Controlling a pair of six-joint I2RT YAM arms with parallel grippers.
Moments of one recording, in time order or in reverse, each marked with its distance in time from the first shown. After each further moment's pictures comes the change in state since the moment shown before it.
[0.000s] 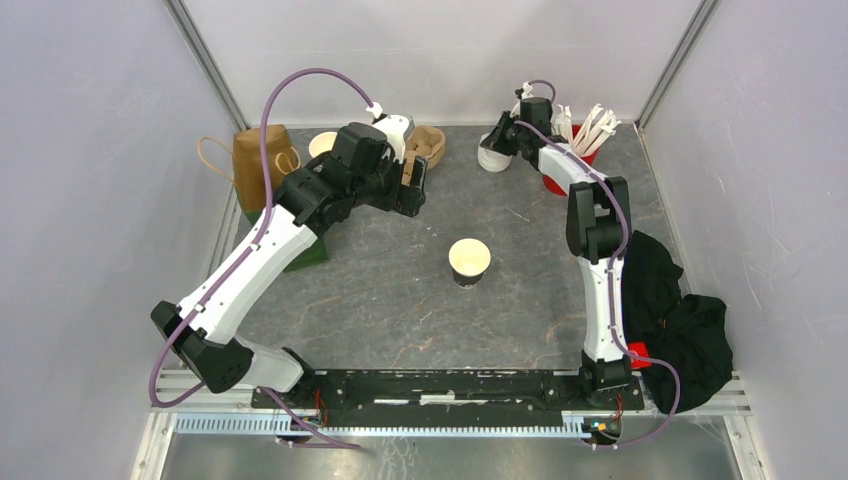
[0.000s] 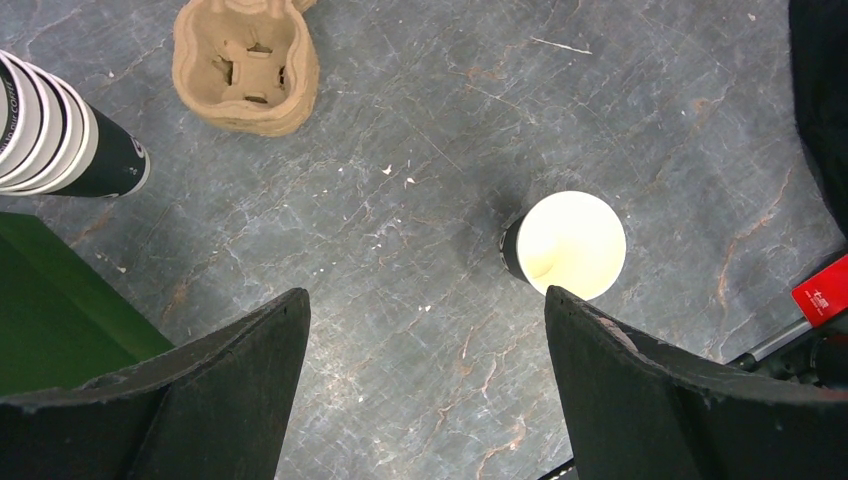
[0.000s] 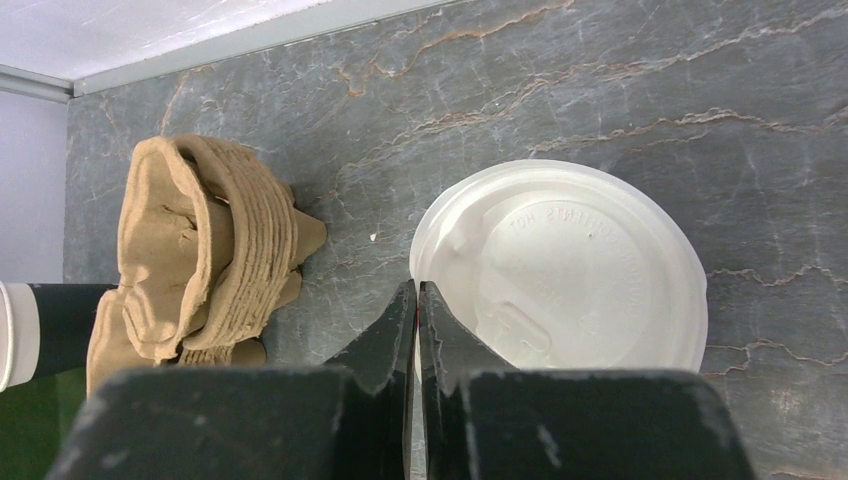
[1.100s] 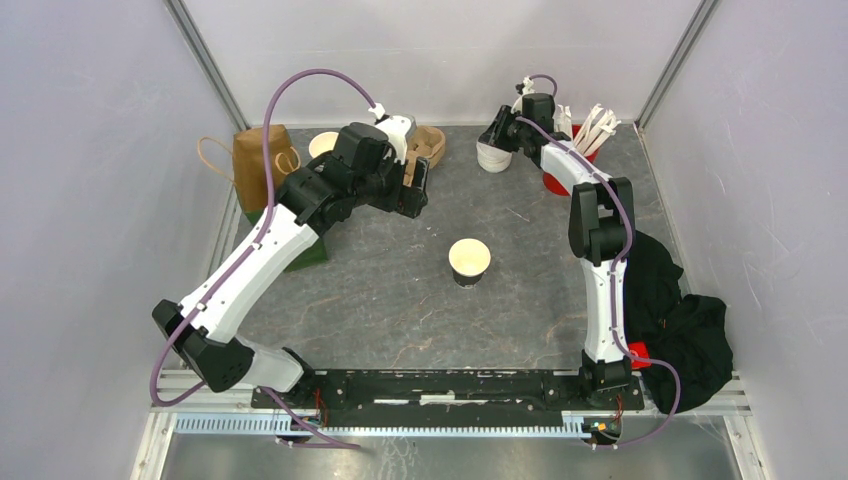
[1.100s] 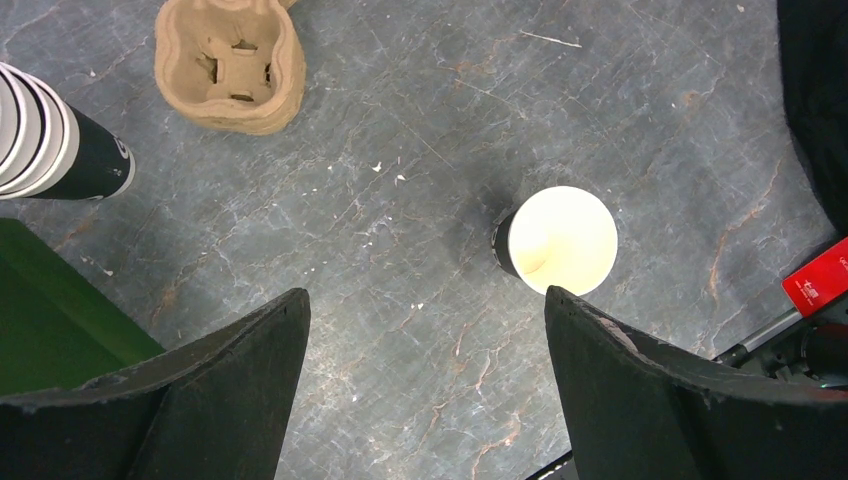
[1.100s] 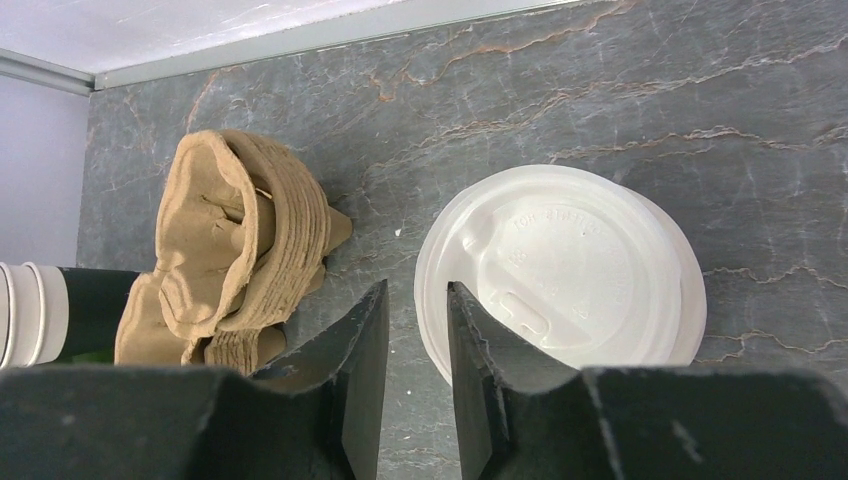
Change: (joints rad) left arm 0.000 0.004 0.000 0.000 0.024 0.000; right arm 0.000 -0.050 -0.016 -0.010 -0.011 -0.026
